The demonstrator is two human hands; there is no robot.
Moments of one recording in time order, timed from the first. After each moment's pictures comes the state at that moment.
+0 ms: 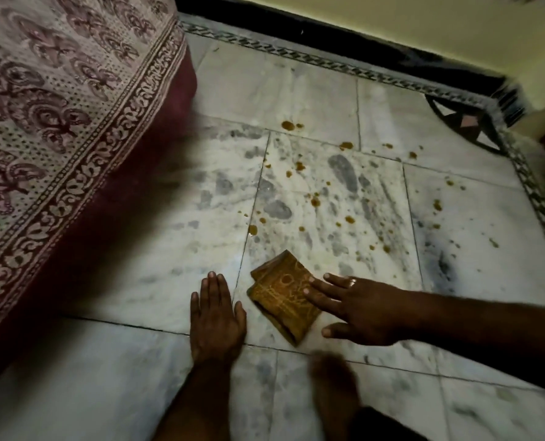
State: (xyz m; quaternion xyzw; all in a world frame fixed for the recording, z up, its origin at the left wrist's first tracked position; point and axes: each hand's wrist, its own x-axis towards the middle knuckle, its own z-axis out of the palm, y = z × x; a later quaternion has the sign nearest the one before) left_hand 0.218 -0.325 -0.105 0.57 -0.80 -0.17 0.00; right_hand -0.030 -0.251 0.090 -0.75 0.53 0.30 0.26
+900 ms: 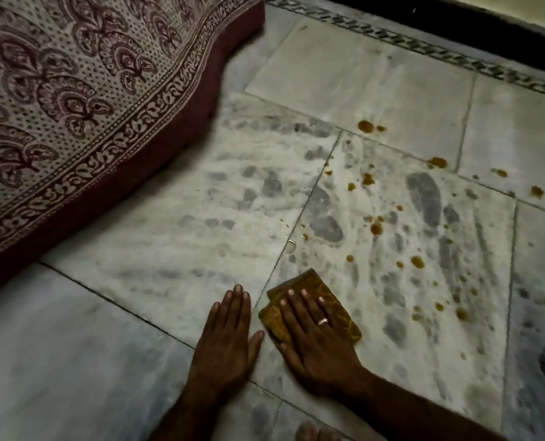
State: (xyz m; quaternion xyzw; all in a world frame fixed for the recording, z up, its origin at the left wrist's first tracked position) left_hand 0.213 -0.321 -0.115 0.54 -0.84 -0.10 0.01; right_hand -0.005 -0.291 -0.099 -0.80 0.59 0.00 0.10
